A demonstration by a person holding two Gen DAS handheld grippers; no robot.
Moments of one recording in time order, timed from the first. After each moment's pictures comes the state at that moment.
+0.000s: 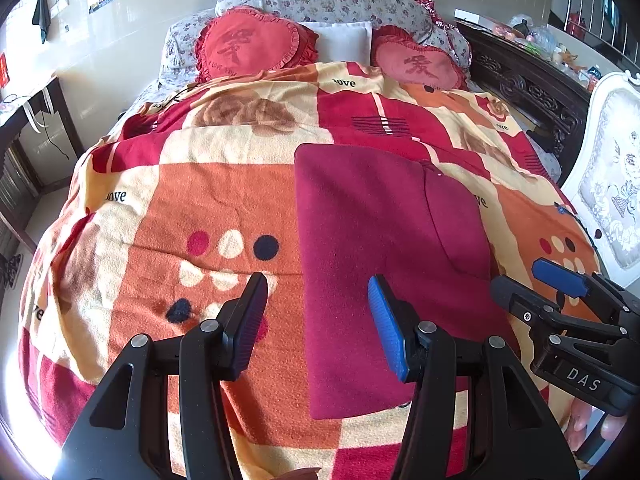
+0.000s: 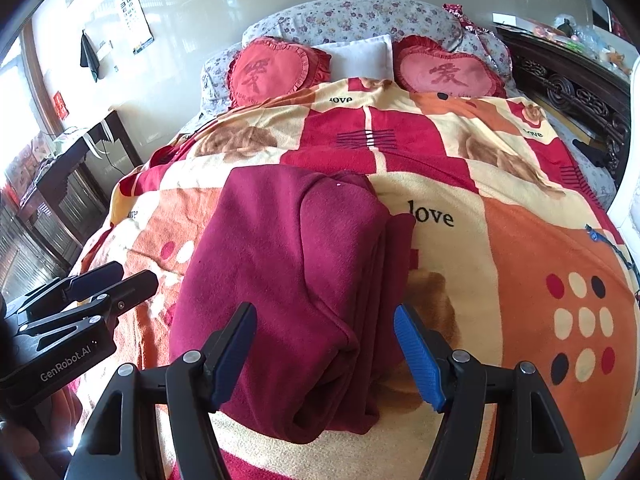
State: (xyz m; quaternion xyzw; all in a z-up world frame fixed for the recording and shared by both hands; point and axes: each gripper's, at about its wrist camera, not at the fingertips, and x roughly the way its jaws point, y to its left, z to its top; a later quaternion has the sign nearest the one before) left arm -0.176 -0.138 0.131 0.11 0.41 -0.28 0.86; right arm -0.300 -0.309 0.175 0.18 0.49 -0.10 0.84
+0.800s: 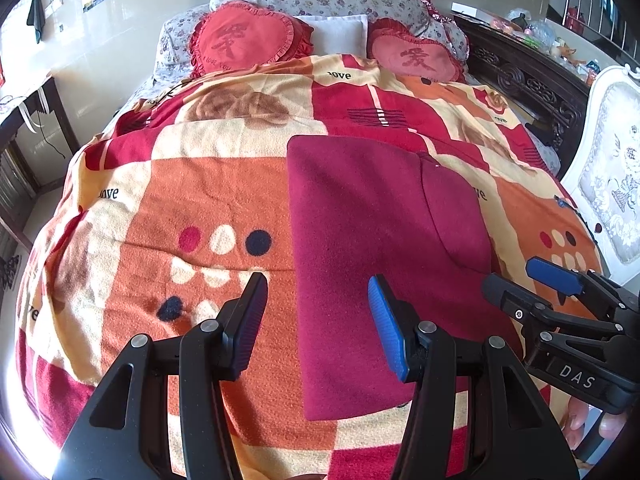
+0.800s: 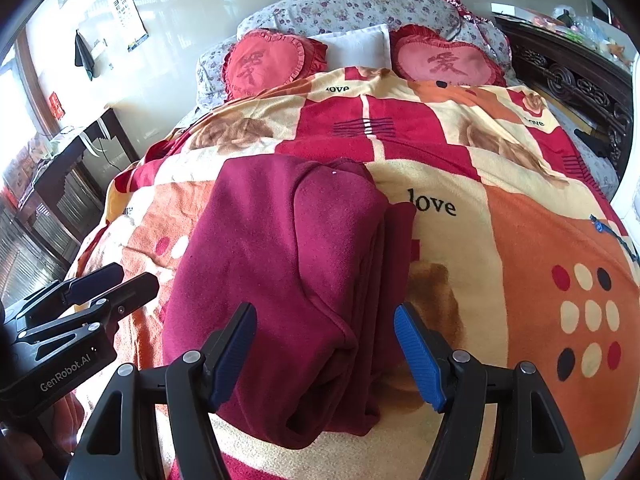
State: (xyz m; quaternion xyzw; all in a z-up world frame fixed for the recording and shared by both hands) left arm -0.174 -0.145 0.123 0.12 0.42 -0.29 0.85; right arm -0.297 -0.311 0.164 0.19 0.51 -0.10 0.84
